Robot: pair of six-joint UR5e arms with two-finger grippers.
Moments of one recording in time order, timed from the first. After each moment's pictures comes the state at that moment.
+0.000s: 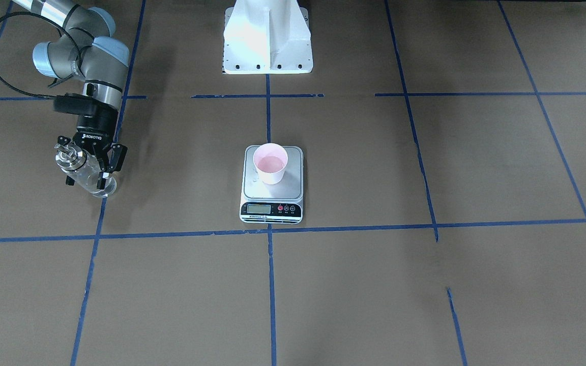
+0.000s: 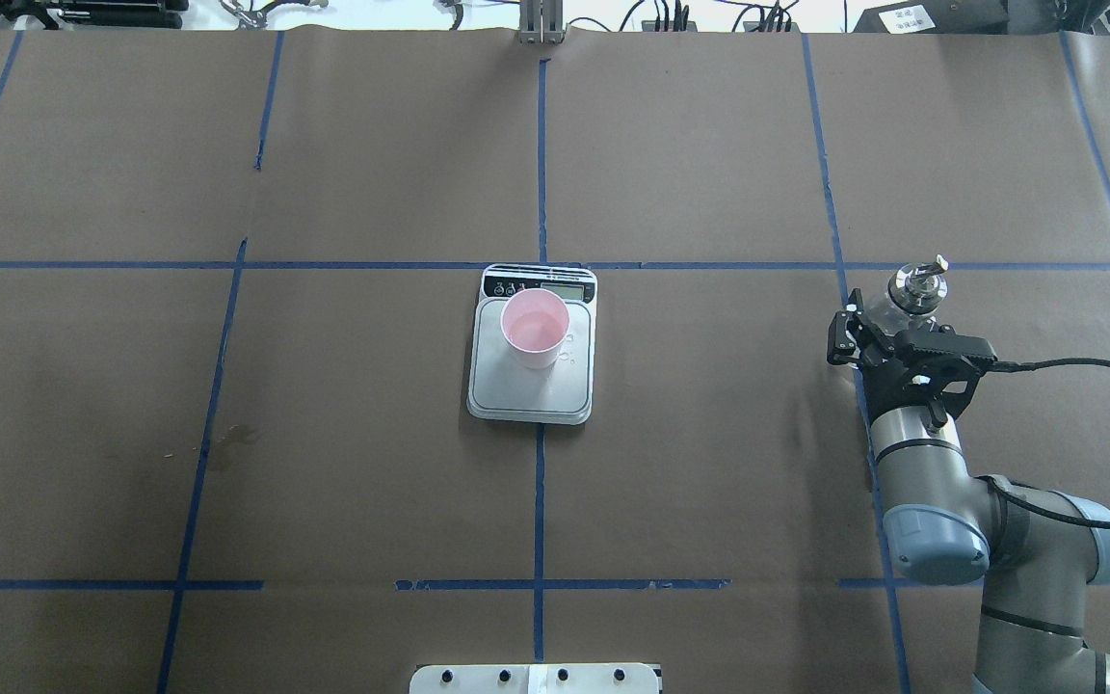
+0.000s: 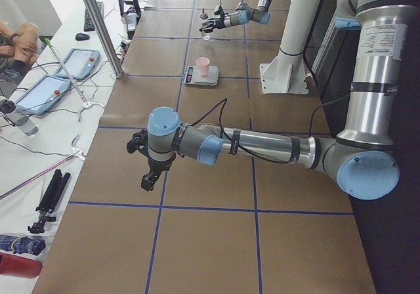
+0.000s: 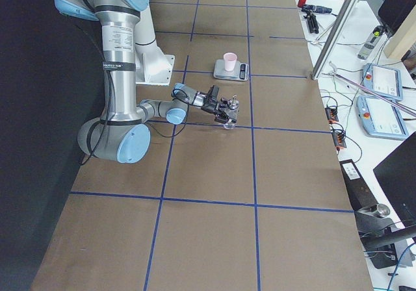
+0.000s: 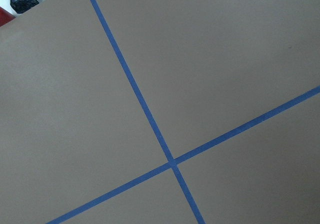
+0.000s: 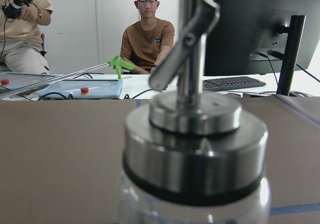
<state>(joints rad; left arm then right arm) -1.51 -1.63 -1.62 -1.82 -2.25 0.20 0.30 -1.56 1.72 -0.94 0.54 1.49</state>
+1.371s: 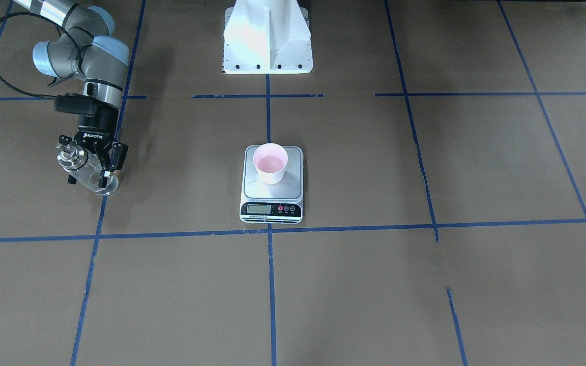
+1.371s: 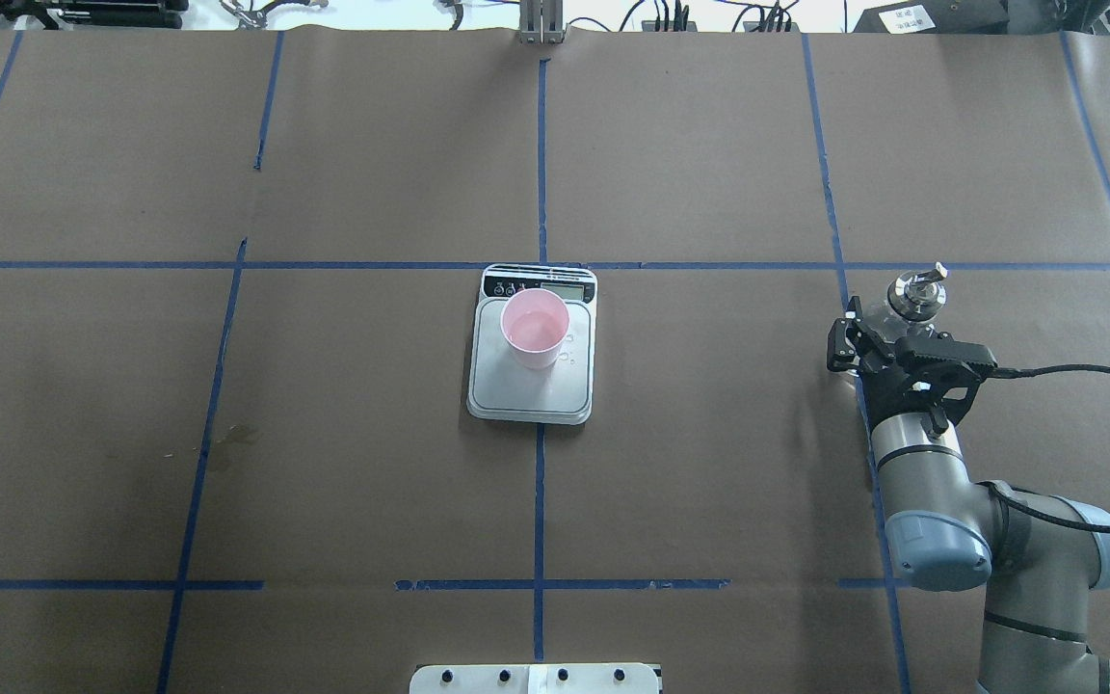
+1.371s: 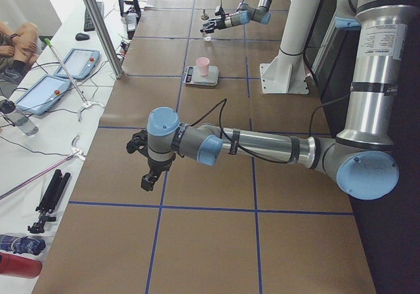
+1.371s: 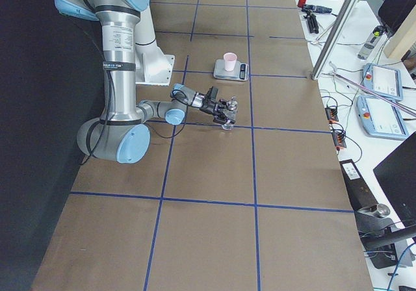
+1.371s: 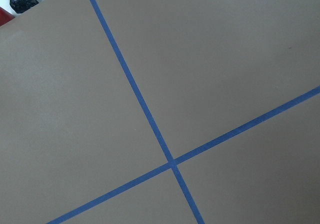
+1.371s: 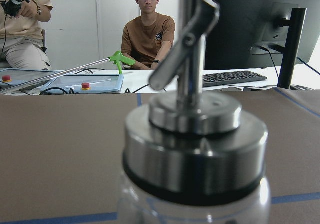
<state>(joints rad) -1.51 -1.63 -1.62 -1.82 -2.26 0.20 0.29 -1.57 1.72 -0.94 0.55 1.50</state>
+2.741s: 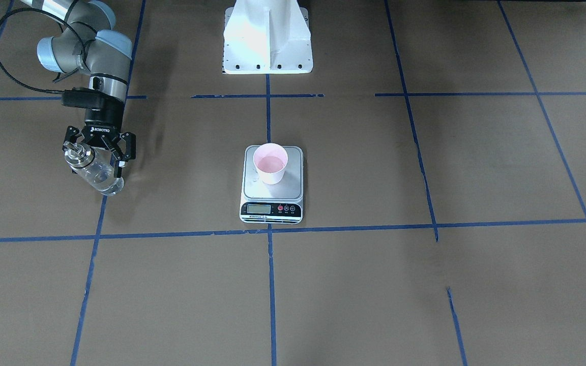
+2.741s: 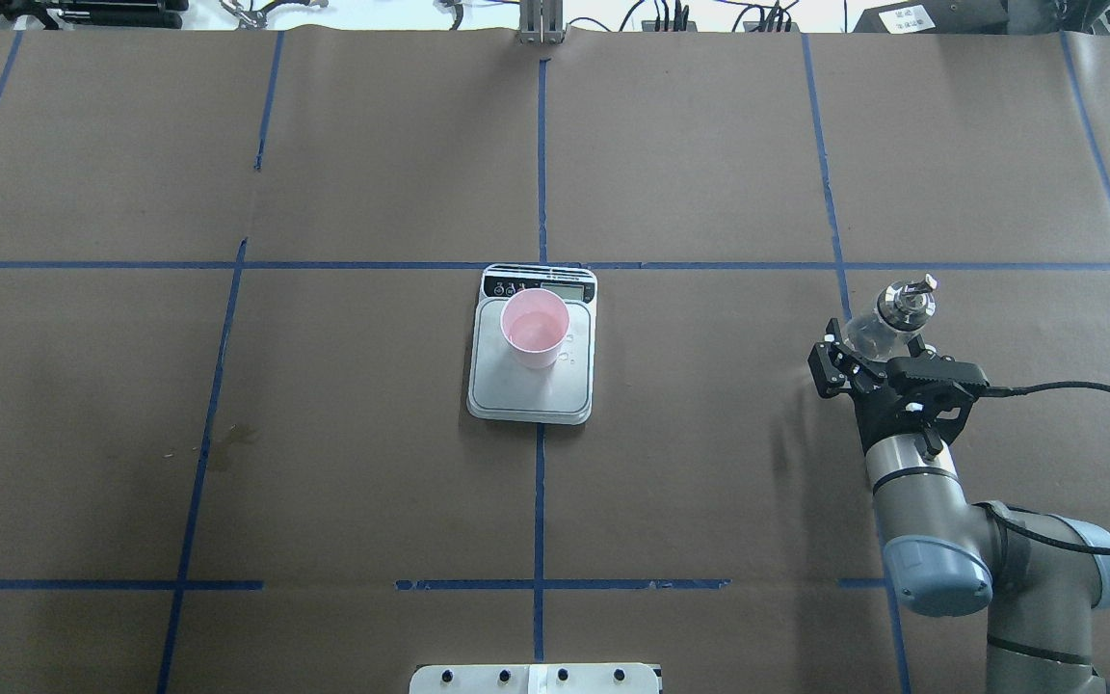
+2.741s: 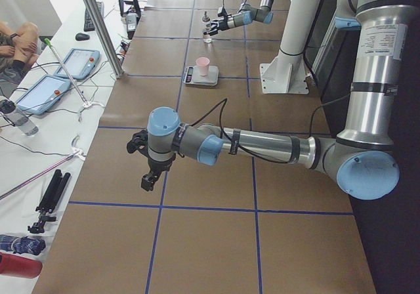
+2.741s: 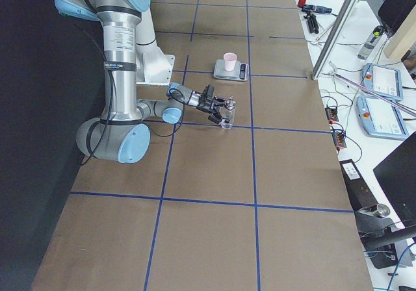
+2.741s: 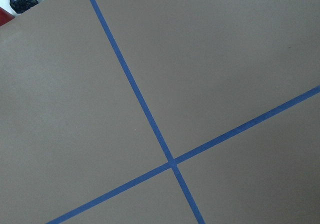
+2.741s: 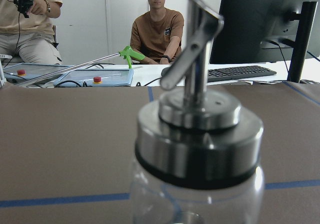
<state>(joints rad) -1.51 -1.63 -1.62 -1.82 -2.26 0.20 0.23 -1.59 1.75 -0.94 0.53 1.50</state>
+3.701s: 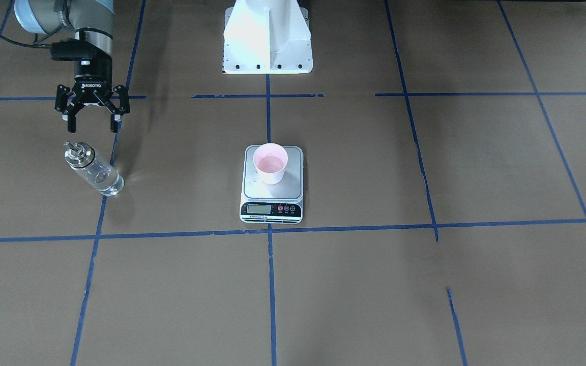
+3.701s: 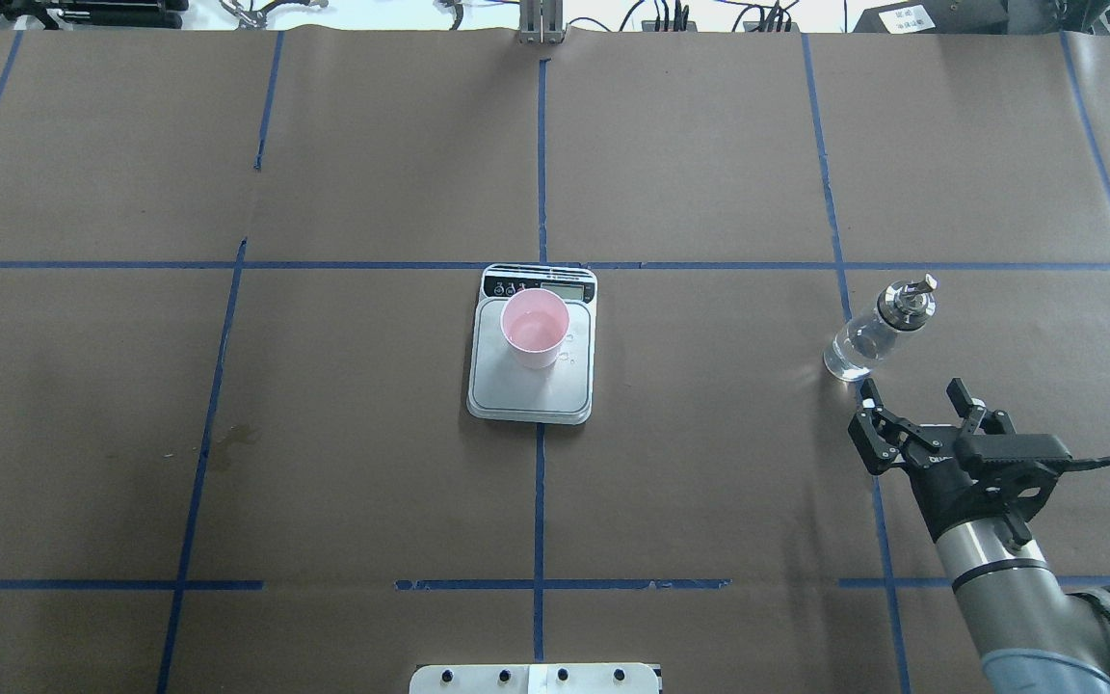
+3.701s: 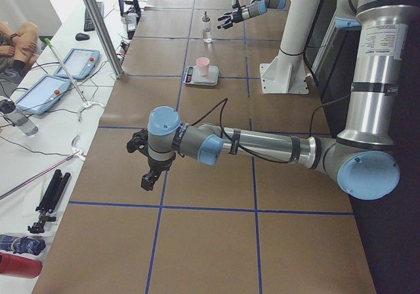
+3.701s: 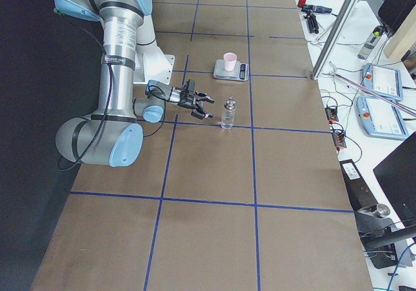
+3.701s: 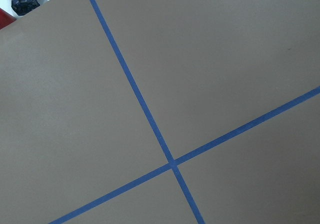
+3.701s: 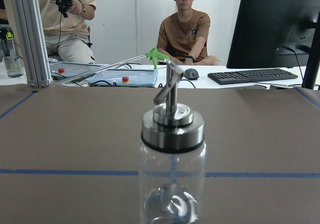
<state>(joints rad) -1.51 -1.63 -1.63 -1.82 -2.26 0.20 0.05 -1.86 2.03 -0.95 0.43 1.52</state>
